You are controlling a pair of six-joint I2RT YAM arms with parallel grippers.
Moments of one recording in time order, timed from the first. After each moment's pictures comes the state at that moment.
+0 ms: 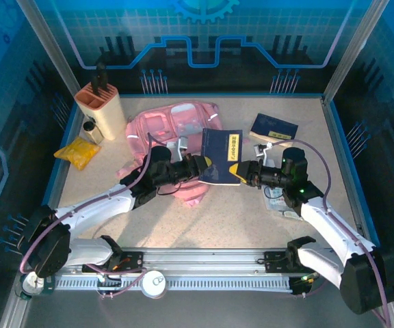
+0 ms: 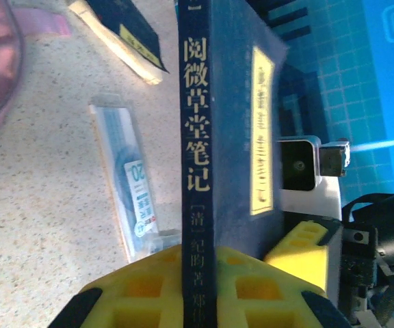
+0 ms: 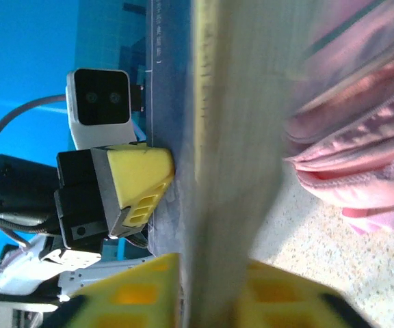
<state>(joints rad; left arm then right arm) -0.68 1.26 0.74 0.23 0.31 -1.13 0.27 0.98 0.54 0.11 -0.92 1.07</state>
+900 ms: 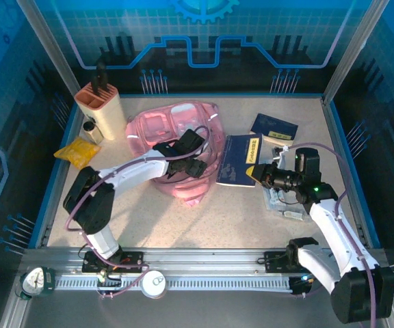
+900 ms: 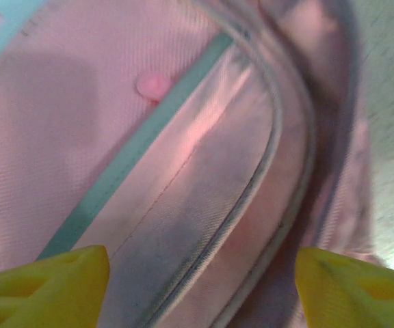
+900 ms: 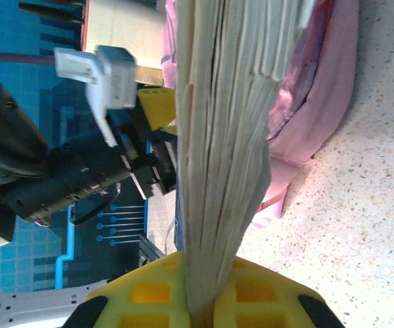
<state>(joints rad) -0.66 1.73 1.25 -0.57 -0.19 -0.05 0.08 0.90 0.63 -0.36 -0.84 0.79</state>
